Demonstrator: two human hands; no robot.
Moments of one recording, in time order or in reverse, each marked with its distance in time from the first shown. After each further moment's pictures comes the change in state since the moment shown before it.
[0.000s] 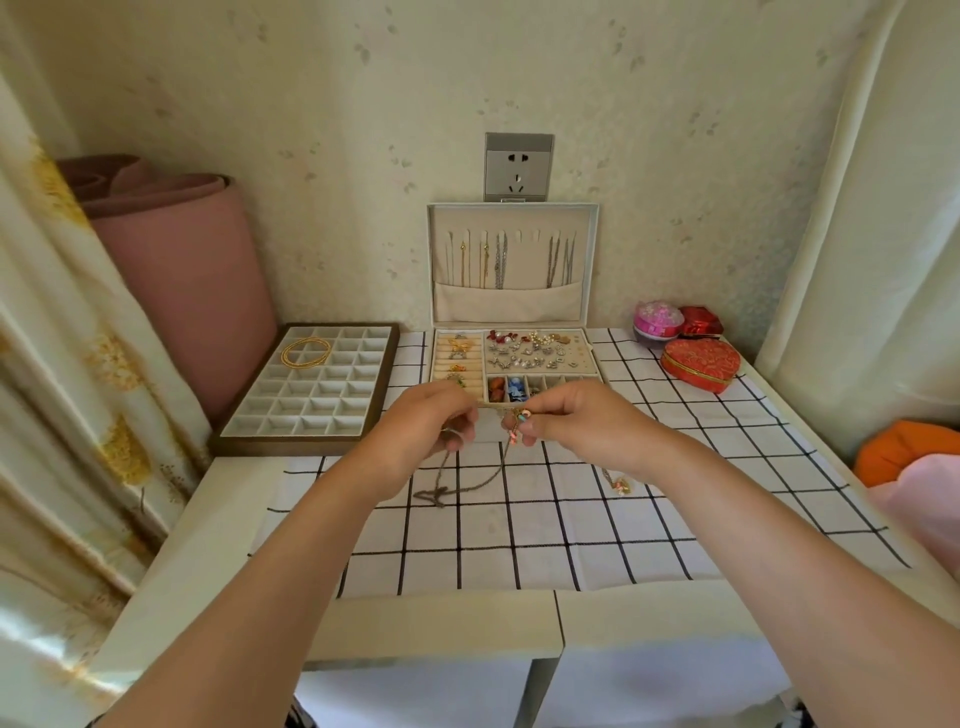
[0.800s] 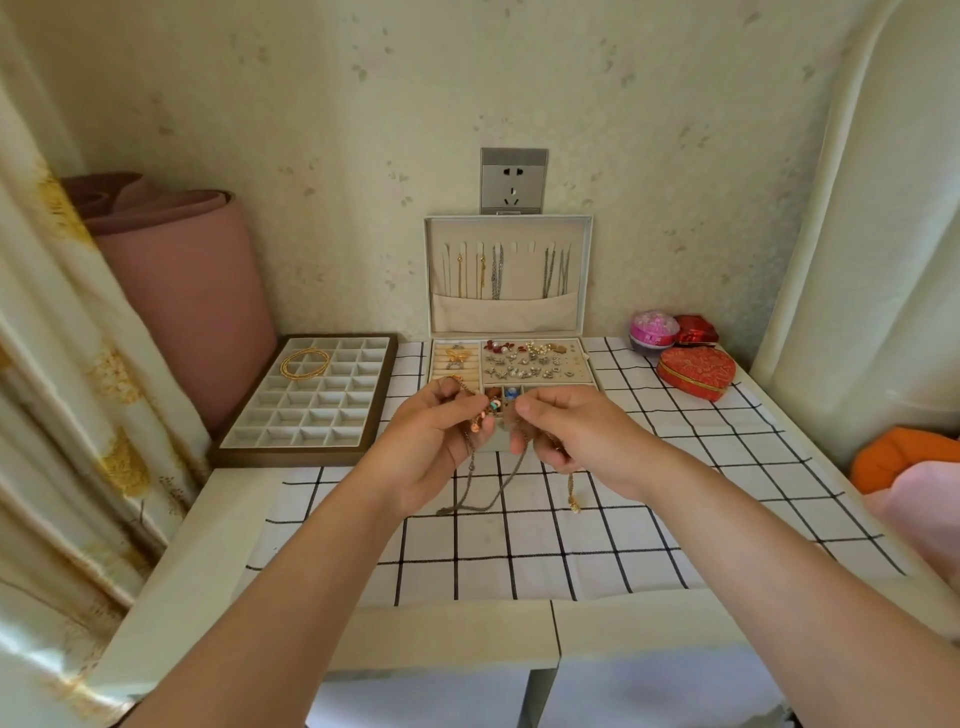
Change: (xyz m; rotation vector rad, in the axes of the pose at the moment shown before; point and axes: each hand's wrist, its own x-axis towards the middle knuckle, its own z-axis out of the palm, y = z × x) left_hand -0.005 0.002 0.016 -0.662 -0.076 0.006; right_hand -0.011 -0.016 0.007 0.347 -0.010 0.001
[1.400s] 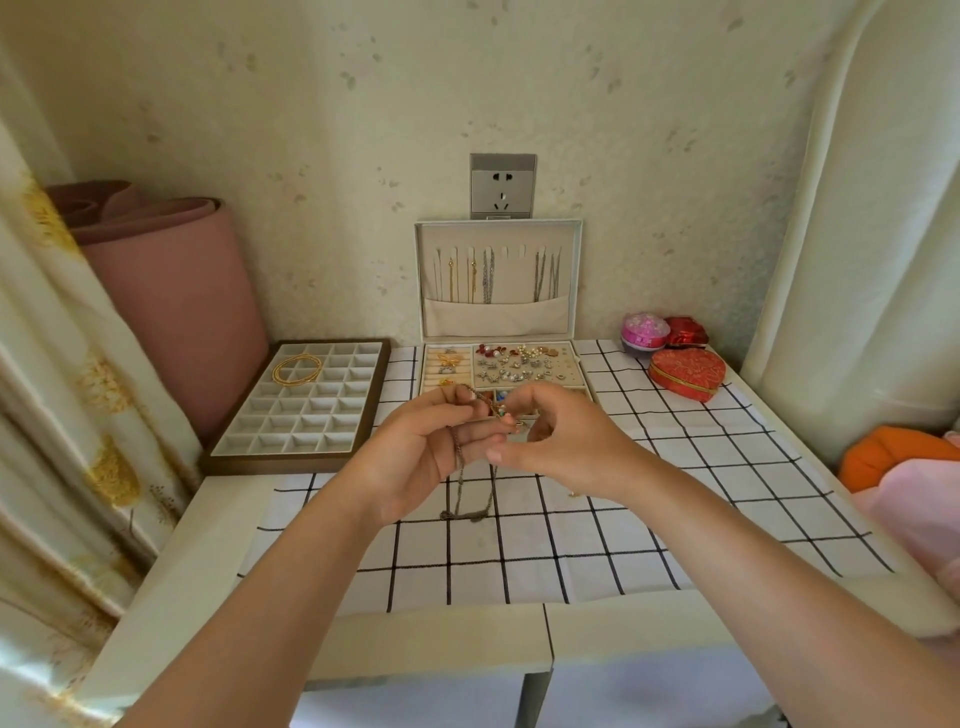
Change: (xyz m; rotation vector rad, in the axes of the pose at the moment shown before) left_hand -0.004 0.005 -0.004 0.082 -0.189 -0.047; right_hand -0.002 0.009 -0.001 -0.437 0.144 -0.129
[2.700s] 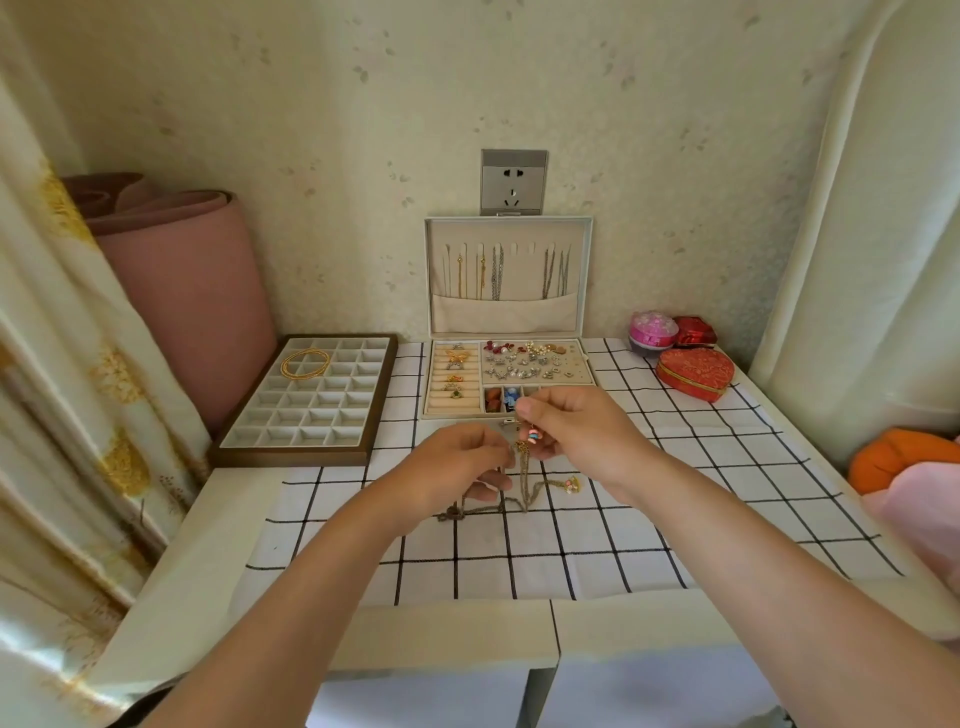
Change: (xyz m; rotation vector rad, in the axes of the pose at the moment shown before) left_hand -0.002 -0.018 0.006 0.747 0.141 -0.175; right_hand 0.004 -0.007 0.006 0.420 0.070 0.192
